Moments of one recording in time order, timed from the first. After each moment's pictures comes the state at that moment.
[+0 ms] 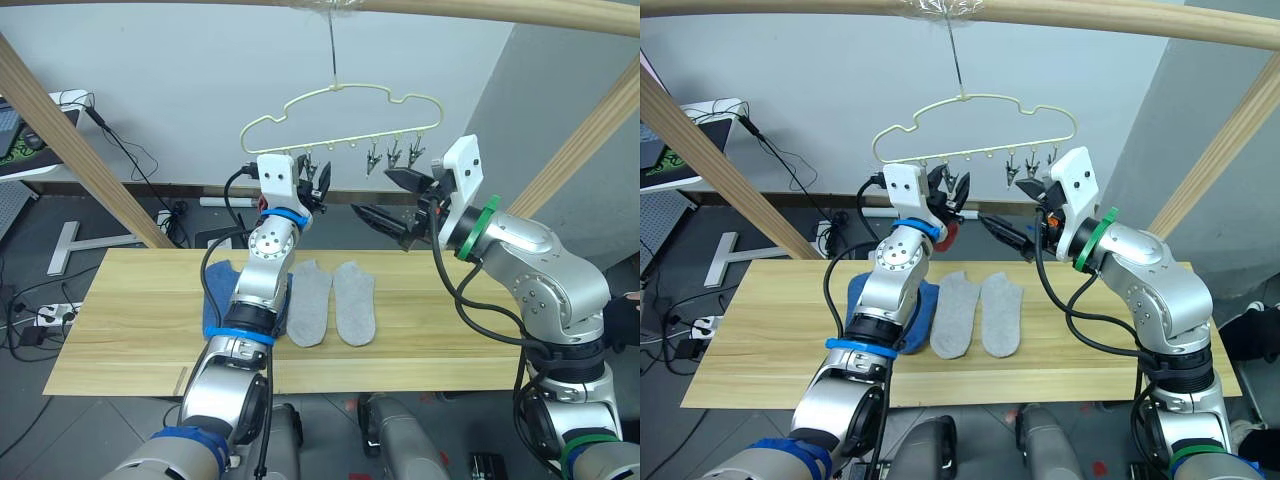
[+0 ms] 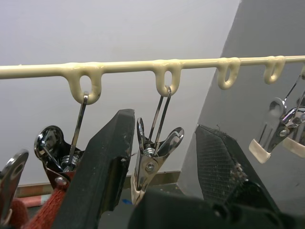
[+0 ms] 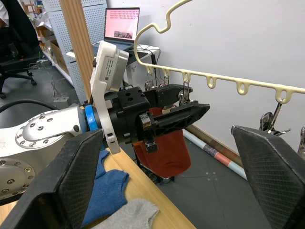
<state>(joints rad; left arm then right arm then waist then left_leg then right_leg) -0.79 0.10 0.01 0.48 -0.01 -0.06 -0.14 -0.64 -0.40 0.00 -0.39 0.50 0.81 0.54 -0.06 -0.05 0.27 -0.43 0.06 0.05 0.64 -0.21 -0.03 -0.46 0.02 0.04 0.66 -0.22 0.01</state>
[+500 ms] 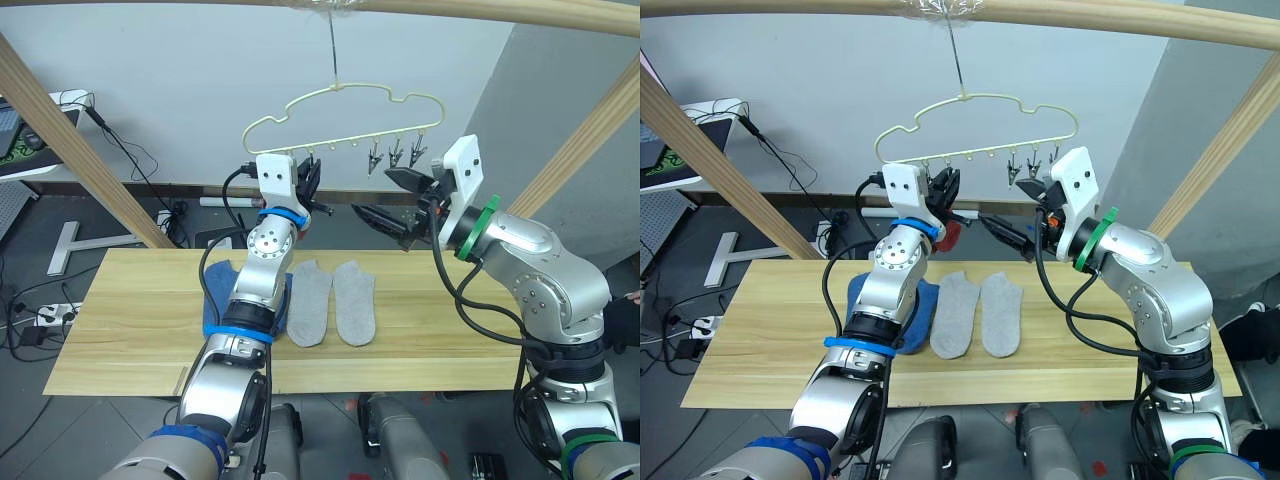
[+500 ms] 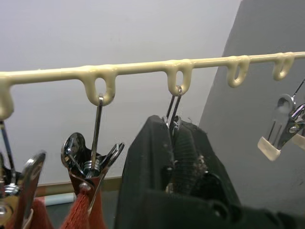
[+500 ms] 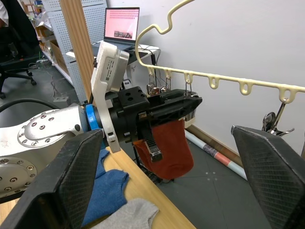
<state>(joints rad) -0.80 0.11 0.01 0.51 -0.01 -0.08 -0.14 -0.64 -0.40 0.00 -0.39 0.50 0.81 0.54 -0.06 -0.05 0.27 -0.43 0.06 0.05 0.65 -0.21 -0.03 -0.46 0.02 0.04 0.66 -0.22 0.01</state>
